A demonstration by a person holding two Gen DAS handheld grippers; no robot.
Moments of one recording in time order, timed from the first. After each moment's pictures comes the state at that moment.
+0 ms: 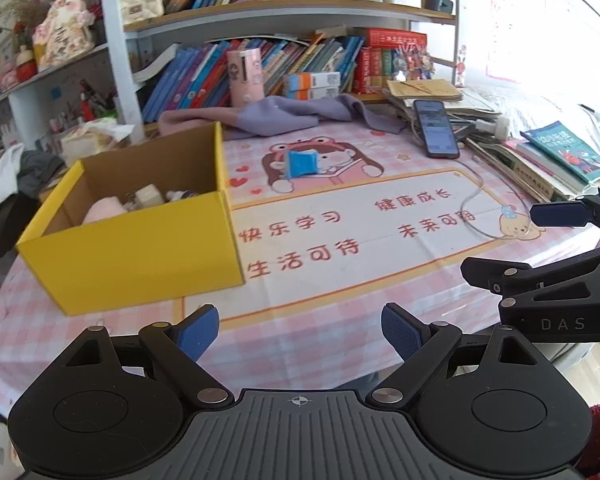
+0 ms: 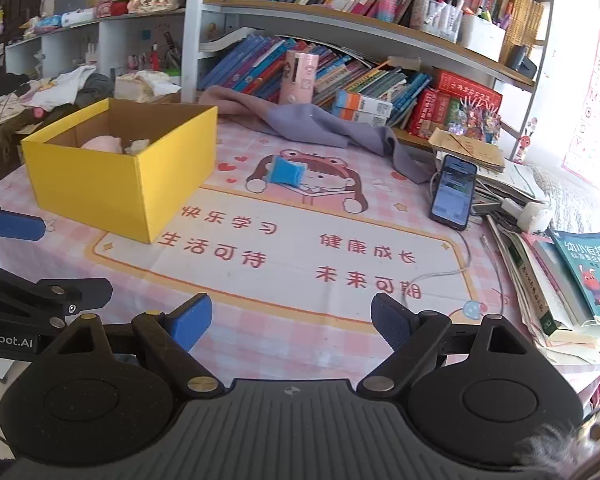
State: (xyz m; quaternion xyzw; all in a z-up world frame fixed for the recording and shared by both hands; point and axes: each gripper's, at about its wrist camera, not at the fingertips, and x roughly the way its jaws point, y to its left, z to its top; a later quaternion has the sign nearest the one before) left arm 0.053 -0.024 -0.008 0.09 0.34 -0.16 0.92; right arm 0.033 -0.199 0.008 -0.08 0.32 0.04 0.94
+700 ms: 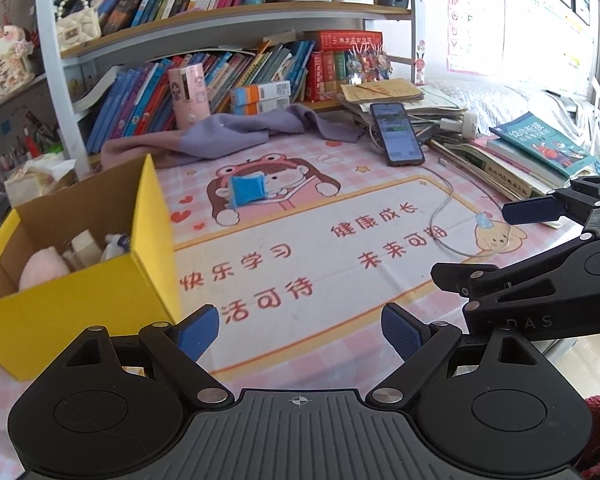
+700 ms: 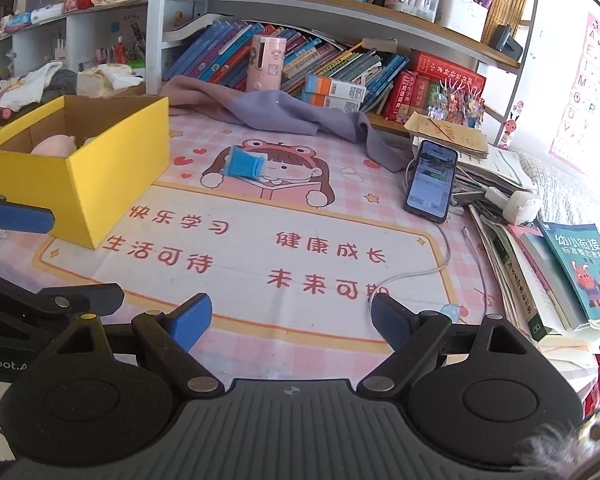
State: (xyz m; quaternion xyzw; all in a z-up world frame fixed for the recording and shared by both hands) left arm 0.098 -0.075 -0.016 0.11 0.32 -0.21 0.91; right arm 0.080 -0.240 -0.003 -0.07 0.33 0.01 0.94
